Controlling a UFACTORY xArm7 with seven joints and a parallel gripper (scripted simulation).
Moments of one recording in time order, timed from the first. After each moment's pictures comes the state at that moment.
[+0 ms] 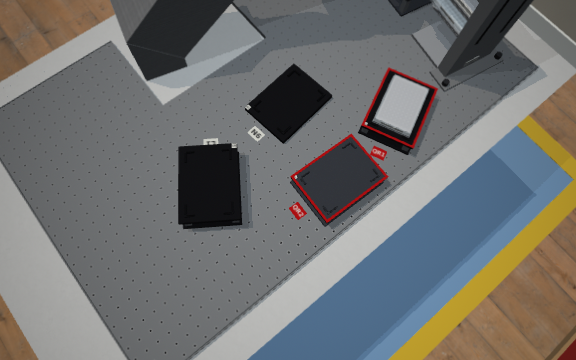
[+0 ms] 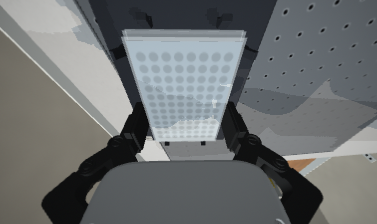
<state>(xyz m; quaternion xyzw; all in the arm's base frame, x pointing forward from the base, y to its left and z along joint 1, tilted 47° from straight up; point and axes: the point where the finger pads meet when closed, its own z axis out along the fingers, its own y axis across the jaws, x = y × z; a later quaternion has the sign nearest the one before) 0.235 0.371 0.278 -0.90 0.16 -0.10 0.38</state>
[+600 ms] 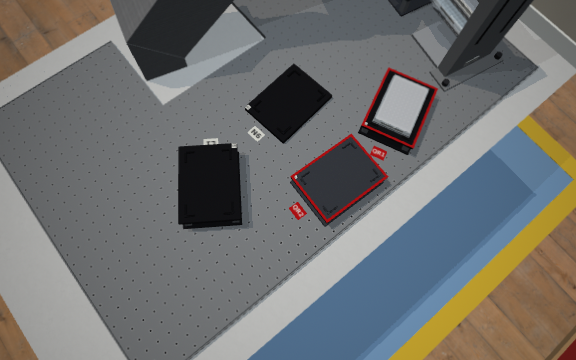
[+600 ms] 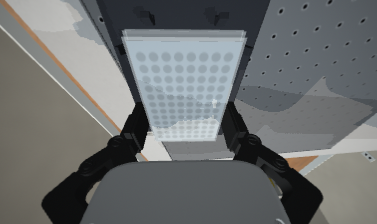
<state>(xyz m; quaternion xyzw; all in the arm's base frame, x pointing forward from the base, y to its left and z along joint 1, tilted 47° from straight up) 0.232 0.366 0.285 -0.90 0.16 -0.10 0.39</state>
